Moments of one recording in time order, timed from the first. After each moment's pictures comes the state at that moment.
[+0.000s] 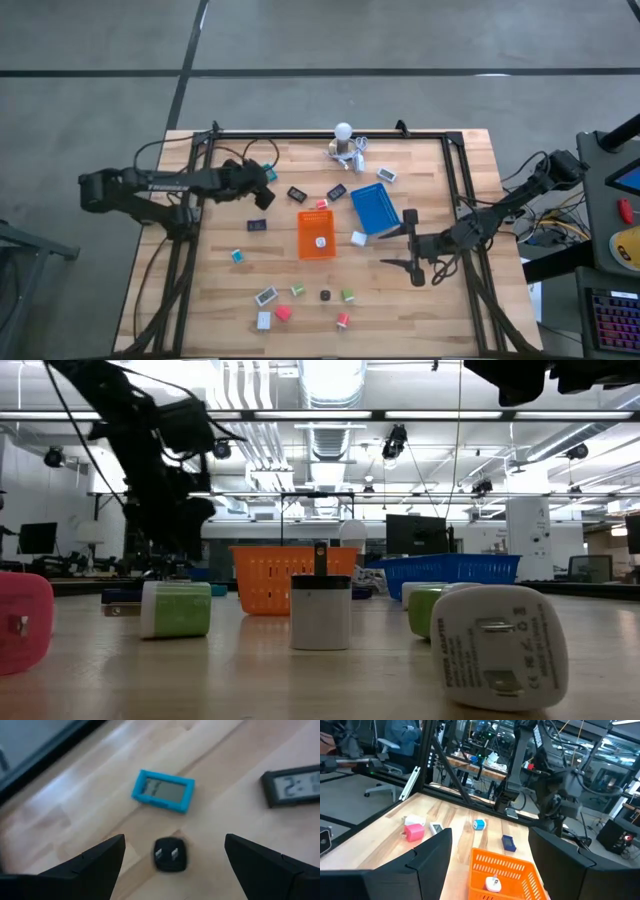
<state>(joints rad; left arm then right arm) 0.33 1.29 0.62 -0.45 -0.44 -0.42 0.56 1.03 0.34 0.66 0.47 -0.23</state>
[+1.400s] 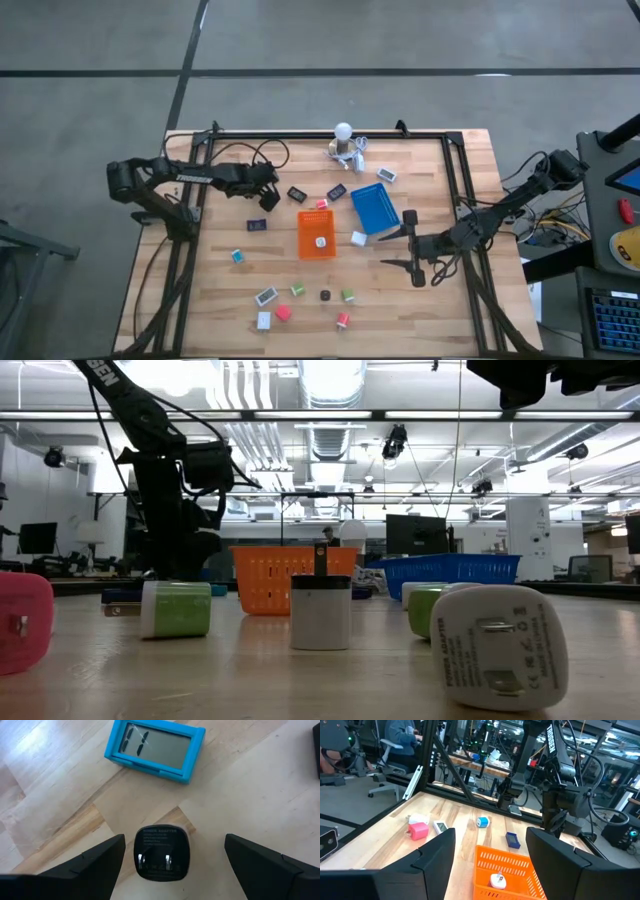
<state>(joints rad) 0.41 1.52 0.67 -0.48 -0.32 -0.44 0.56 1.03 0.34 0.65 0.47 -0.20</state>
